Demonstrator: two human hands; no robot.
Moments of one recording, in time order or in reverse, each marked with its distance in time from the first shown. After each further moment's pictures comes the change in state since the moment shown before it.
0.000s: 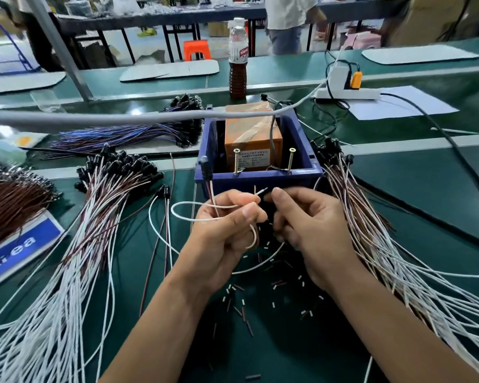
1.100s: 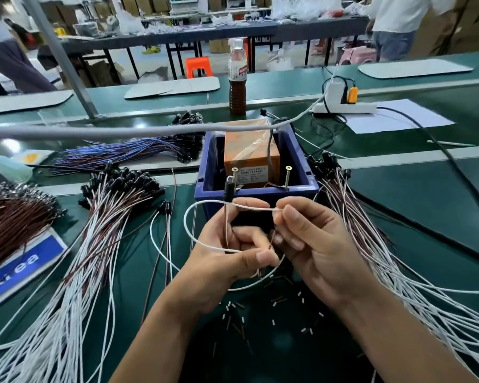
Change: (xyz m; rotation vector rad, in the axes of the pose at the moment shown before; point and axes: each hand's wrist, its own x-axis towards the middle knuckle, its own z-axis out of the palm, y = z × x) left_hand -0.006 0.005 -0.001 0.290 -0.163 0.031; right_hand 0.000 -0.010 -0.007 0.519 -0.248 0.072
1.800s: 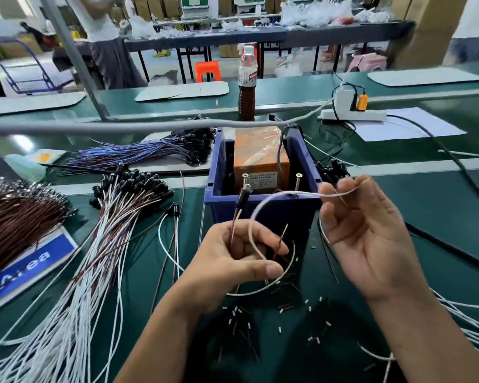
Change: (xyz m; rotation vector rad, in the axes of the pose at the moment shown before) left_hand -0.002 0.011 0.000 0.214 0.051 -0.051; right_hand 0.006 -0.037 -0.013 0.118 0.149 -0.182
